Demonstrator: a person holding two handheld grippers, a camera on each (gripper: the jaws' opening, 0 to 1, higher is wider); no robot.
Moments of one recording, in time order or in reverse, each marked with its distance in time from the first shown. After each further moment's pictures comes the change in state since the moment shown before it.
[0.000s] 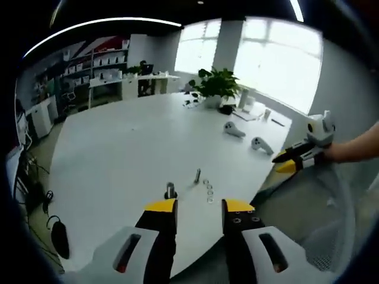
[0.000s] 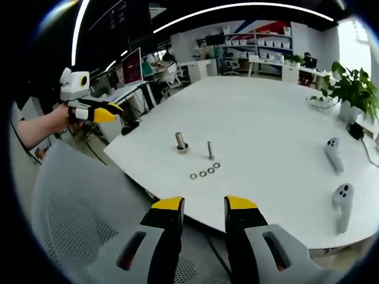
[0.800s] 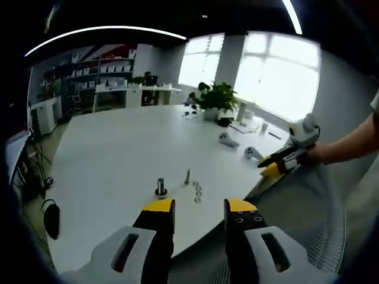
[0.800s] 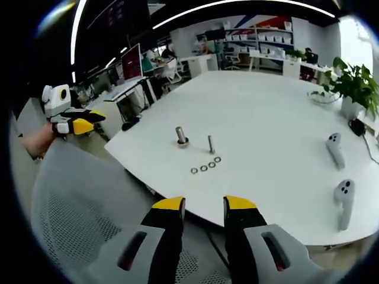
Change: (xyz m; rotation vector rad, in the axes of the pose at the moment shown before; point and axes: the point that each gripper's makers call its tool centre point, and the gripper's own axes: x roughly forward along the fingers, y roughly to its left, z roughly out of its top) left arm -0.024 -0.030 -0.015 -0.033 -0.126 0.019; right arm 0.000 0.000 -0.006 0.010 0.033 0.010
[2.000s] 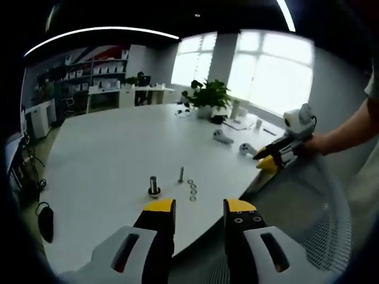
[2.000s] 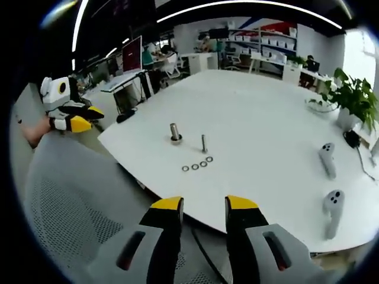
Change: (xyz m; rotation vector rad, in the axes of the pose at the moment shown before) left arm 0.011 -0.005 -0.009 0.018 -0.004 -0.042; right arm 0.000 -0.010 0.000 -0.093 0.036 -0.061
